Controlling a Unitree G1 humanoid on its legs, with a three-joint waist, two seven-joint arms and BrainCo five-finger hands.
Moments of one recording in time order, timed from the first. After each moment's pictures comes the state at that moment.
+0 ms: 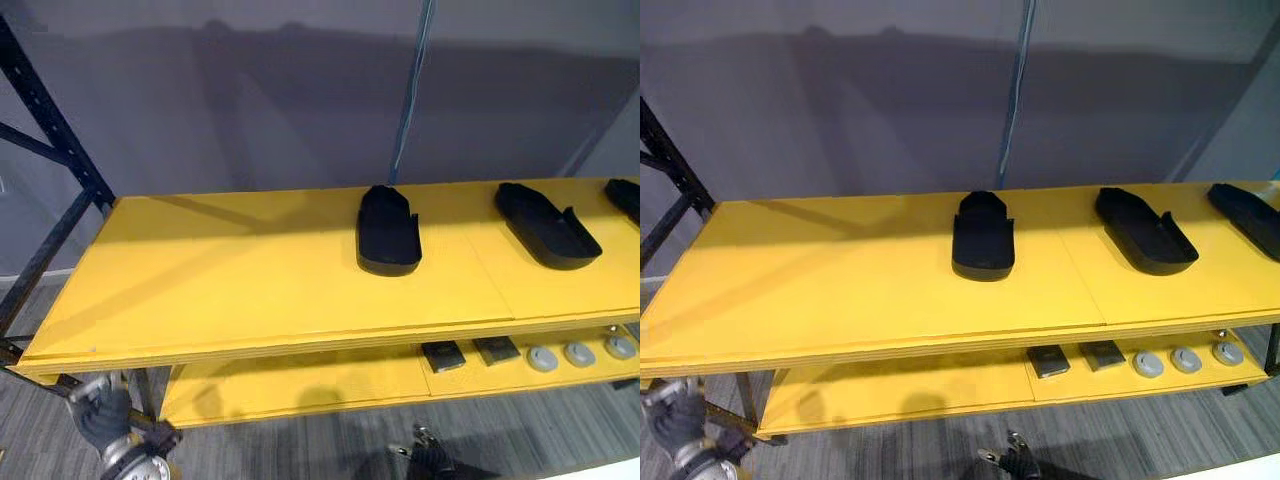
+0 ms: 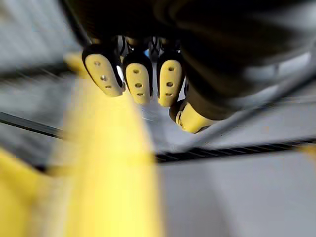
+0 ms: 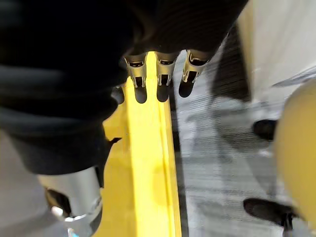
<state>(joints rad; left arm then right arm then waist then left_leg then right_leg) 0.43 -0.10 0.45 -0.06 -0.07 -0.15 0.39 0.16 -0.02 0.00 0.82 -0.03 -0.08 0.00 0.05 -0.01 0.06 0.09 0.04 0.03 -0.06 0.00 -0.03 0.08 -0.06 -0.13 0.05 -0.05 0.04</state>
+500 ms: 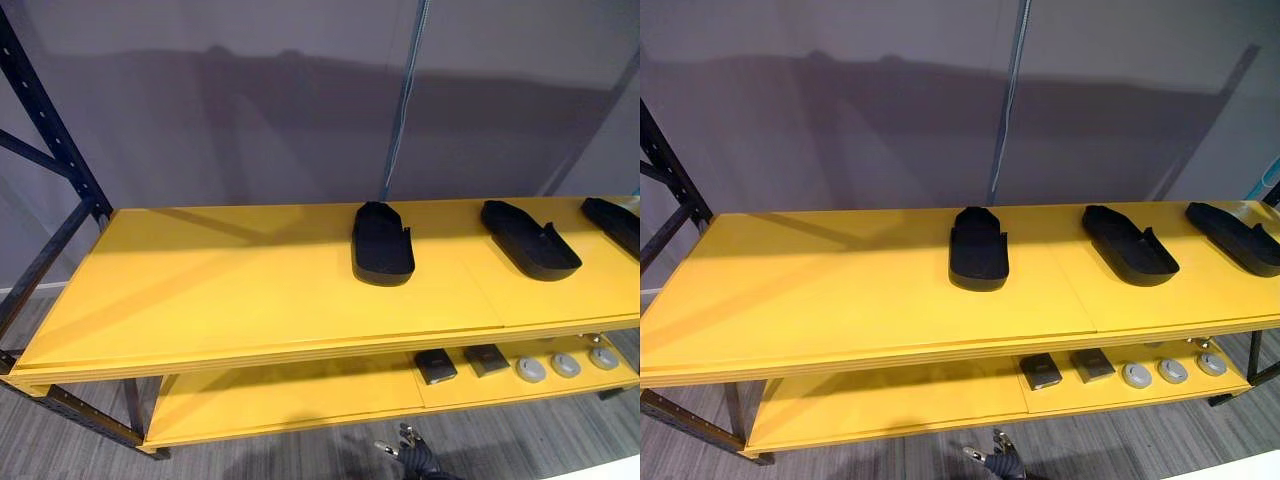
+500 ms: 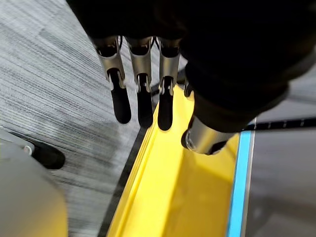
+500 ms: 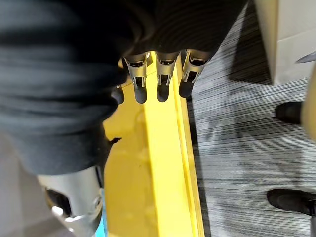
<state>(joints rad) 0.32 -0.06 0.36 0.70 -0.02 -0.05 0.20 0.20 0.04 -0.04 0.77 -0.02 -0.06 -0.03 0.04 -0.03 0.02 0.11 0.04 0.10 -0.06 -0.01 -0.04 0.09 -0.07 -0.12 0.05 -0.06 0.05</state>
